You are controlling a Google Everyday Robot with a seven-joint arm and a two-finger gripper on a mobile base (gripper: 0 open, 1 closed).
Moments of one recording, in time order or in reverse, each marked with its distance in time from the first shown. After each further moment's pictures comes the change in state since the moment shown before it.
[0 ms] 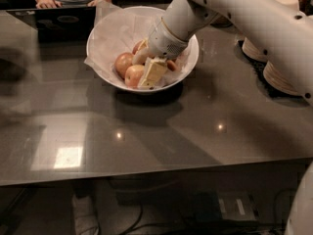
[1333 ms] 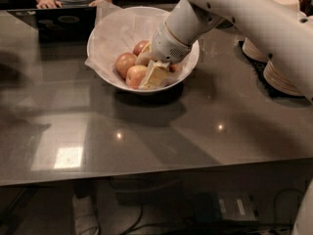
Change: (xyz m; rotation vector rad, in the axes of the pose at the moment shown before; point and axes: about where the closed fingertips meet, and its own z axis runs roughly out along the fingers) arm 0.014 0.013 0.000 -0.019 0.020 0.061
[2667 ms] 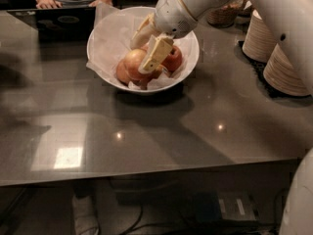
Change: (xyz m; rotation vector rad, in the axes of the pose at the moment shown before) arm -0.052 -0.026 -0.053 0.049 -0.223 -0.126
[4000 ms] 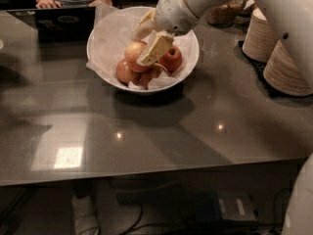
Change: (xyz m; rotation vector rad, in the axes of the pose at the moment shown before) arm 0.003 -0.006 -0.008 0.037 0.027 -0.004
